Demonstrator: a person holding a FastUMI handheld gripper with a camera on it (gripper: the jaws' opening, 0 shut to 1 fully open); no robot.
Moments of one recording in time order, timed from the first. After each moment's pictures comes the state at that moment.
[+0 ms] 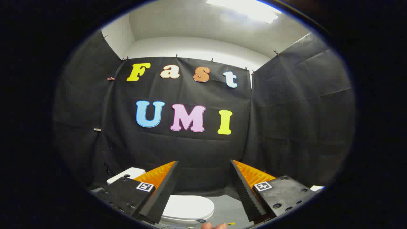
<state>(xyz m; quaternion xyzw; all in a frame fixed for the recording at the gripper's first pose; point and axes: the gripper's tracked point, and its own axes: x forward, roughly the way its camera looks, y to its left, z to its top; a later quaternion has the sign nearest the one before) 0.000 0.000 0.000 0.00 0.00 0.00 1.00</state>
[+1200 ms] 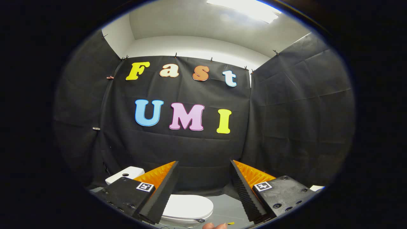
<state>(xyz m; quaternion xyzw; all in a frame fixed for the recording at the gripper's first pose) 0.005 0.001 -0.004 -0.01 0.00 0.00 1.00</state>
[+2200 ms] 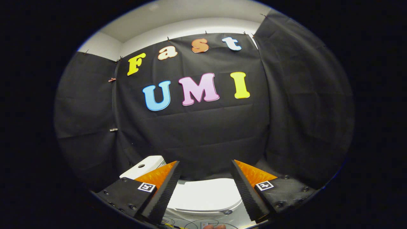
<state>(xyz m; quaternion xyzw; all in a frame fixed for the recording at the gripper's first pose) 0.070 0.012 -0.167 0.15 0.14 0.10 0.97</state>
